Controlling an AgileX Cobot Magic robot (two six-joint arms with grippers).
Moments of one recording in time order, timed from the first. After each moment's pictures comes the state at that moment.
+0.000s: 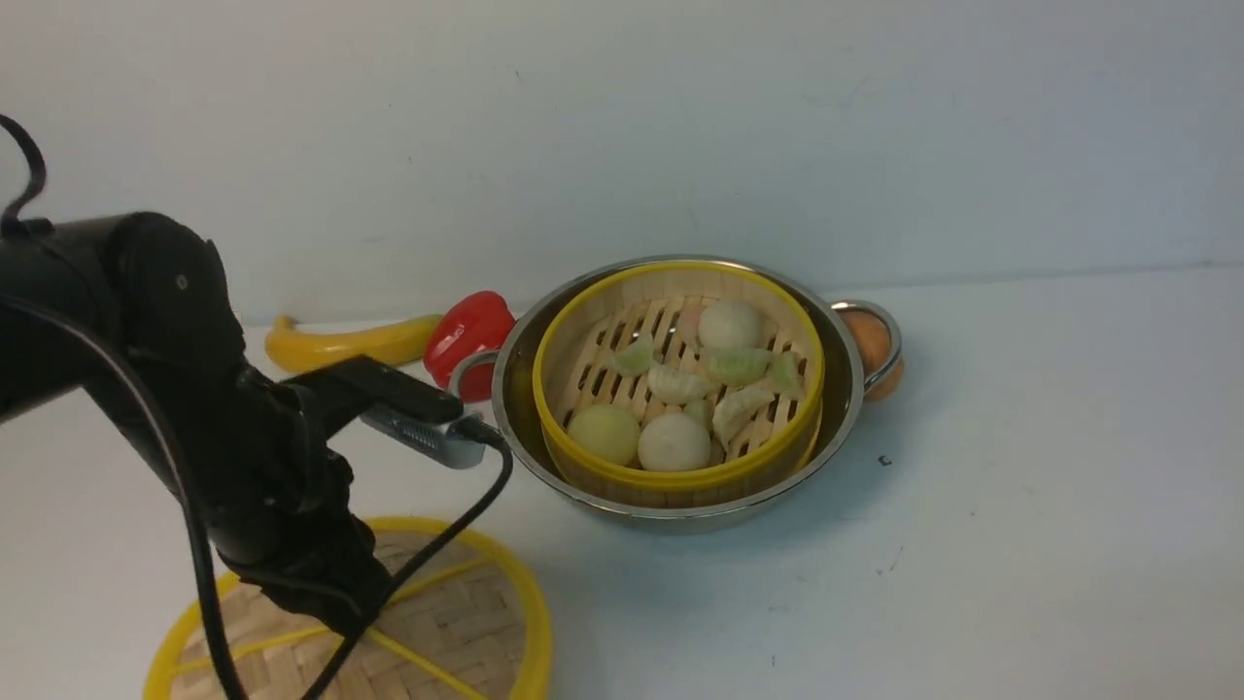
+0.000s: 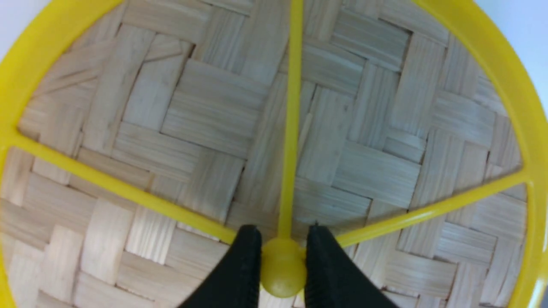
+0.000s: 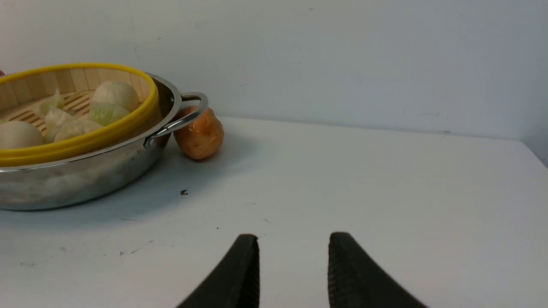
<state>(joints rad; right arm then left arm) 0.05 0.00 0.01 0.14 0.35 -0.18 -0.18 1.58 -1.13 -0.20 1.14 0.51</state>
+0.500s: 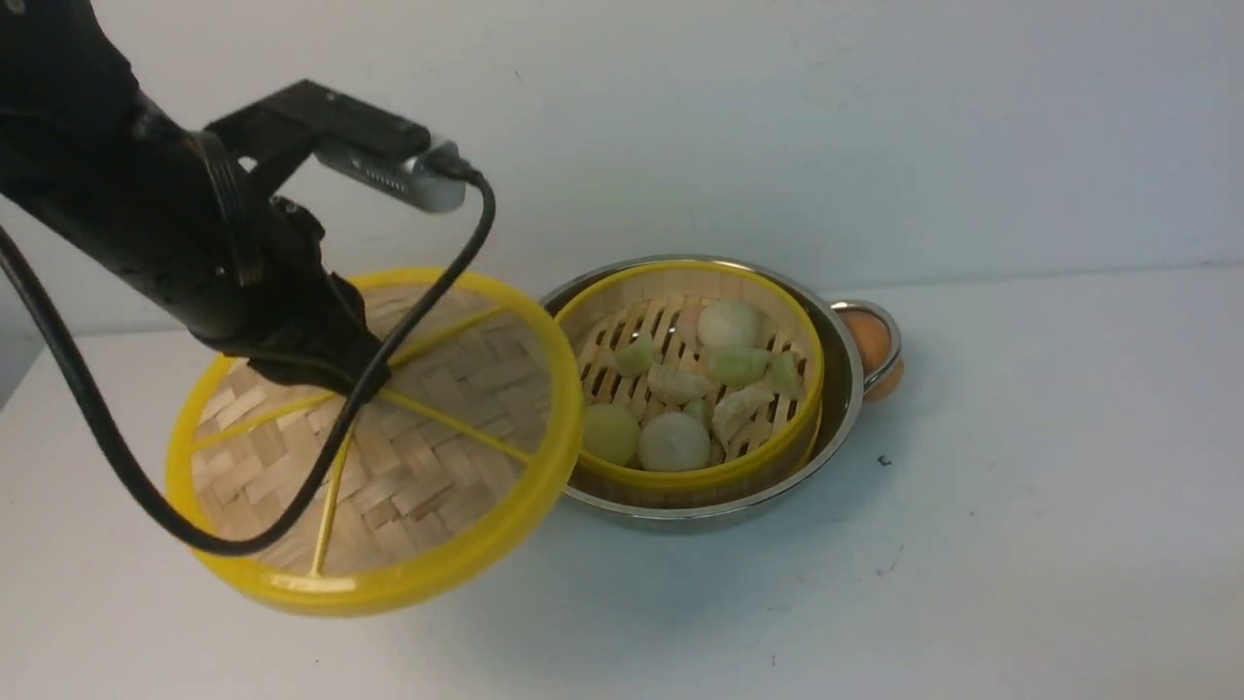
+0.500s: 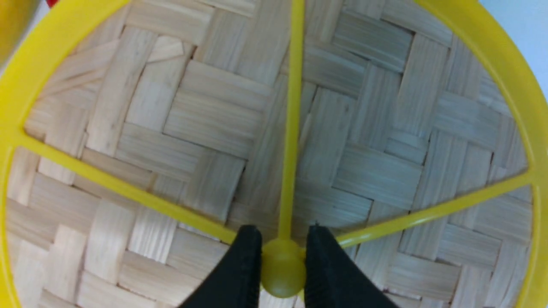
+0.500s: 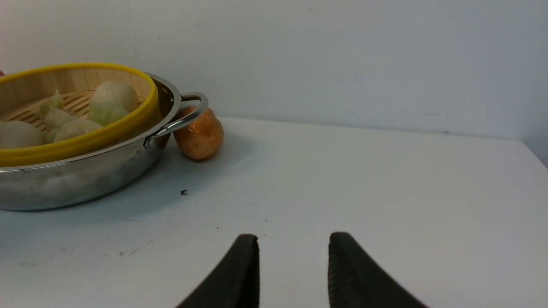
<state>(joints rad) 0.05 0.00 0.01 0.14 0.35 -0.18 -0.18 1.54 -1.48 -0.24 1.19 0.50</state>
